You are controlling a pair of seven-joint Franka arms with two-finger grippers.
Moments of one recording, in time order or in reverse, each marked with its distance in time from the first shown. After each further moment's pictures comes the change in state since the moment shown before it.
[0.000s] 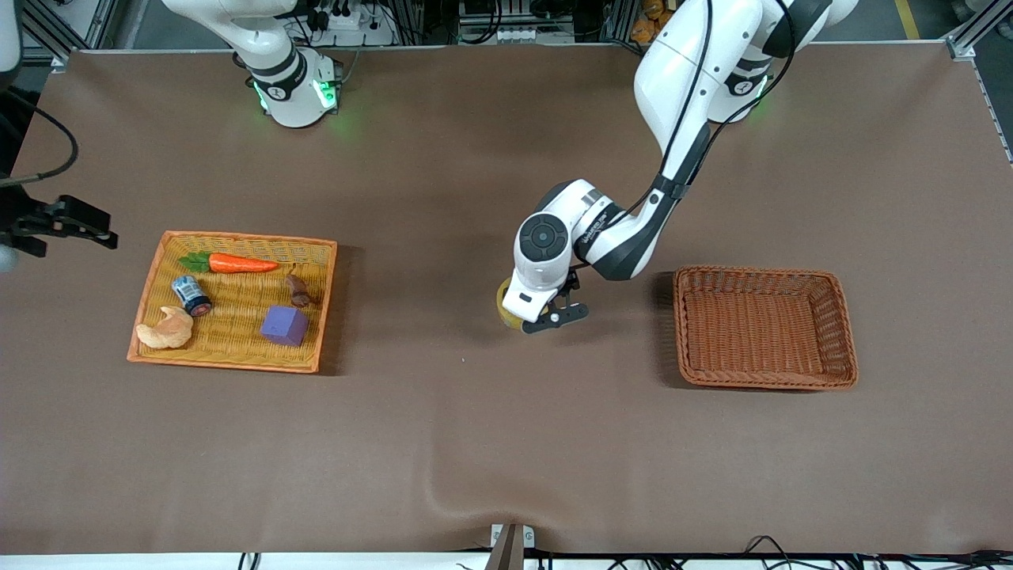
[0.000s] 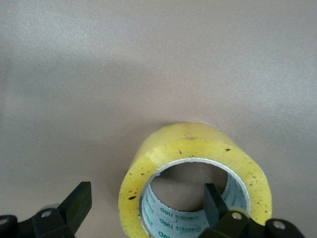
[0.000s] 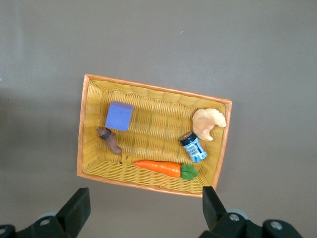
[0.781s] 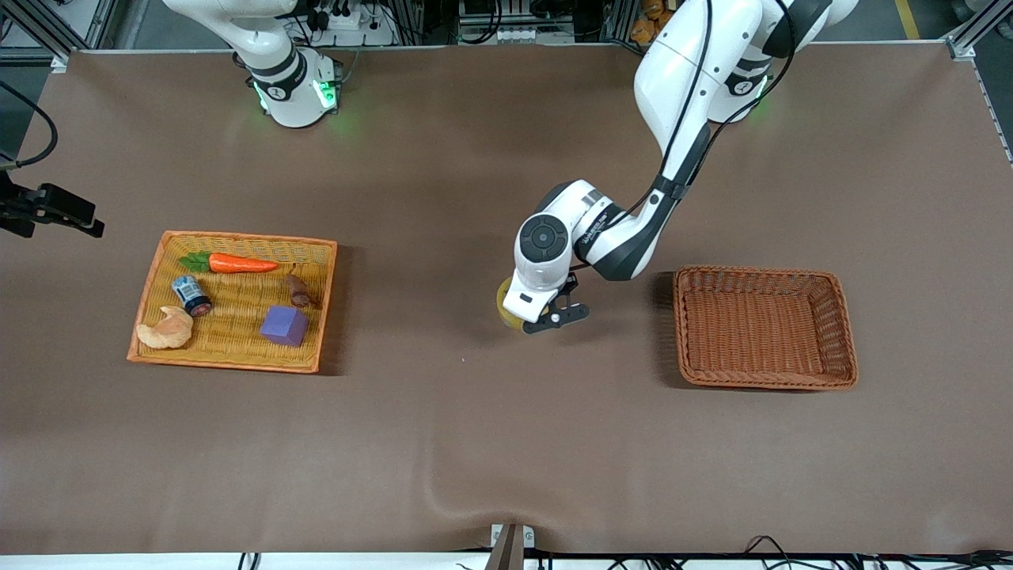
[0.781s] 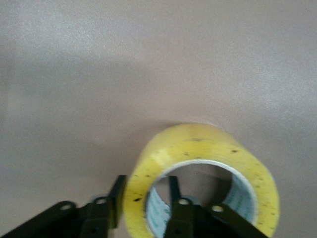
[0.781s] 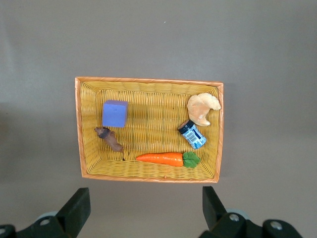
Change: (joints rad) left arm 0.000 0.001 0.005 0.000 0.000 -0.003 0.003; right arm -0.016 -0.034 0.001 -0.025 0.001 -0.022 0.141
